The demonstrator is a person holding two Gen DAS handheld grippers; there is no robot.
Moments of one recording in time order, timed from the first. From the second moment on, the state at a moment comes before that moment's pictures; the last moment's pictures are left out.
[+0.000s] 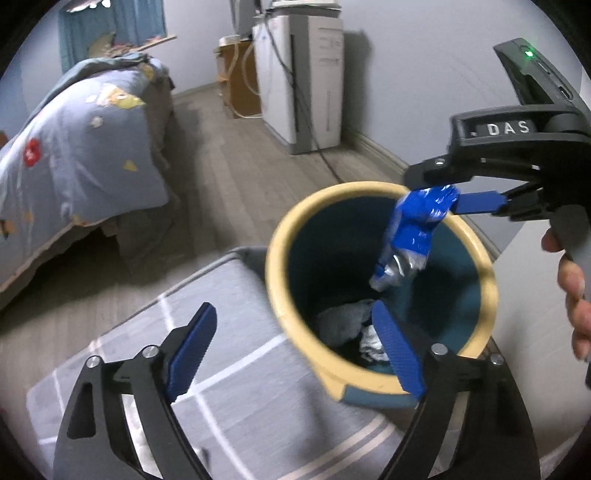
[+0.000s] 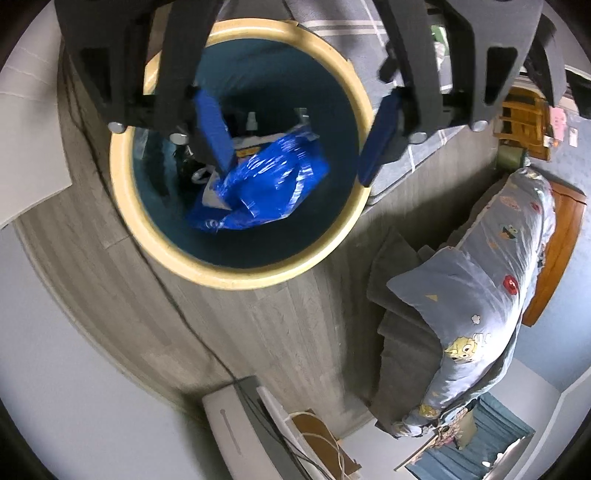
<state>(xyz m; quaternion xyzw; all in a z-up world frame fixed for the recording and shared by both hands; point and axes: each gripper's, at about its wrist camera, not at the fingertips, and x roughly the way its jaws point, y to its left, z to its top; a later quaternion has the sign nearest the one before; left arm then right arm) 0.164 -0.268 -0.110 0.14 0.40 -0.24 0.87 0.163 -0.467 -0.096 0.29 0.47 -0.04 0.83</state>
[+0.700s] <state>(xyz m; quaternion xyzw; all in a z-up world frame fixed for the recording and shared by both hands) 0.124 -0.114 -0.032 0.09 0.37 -0.12 0.92 0.153 -0.396 -0.042 0.18 0.47 -0.07 0.86</state>
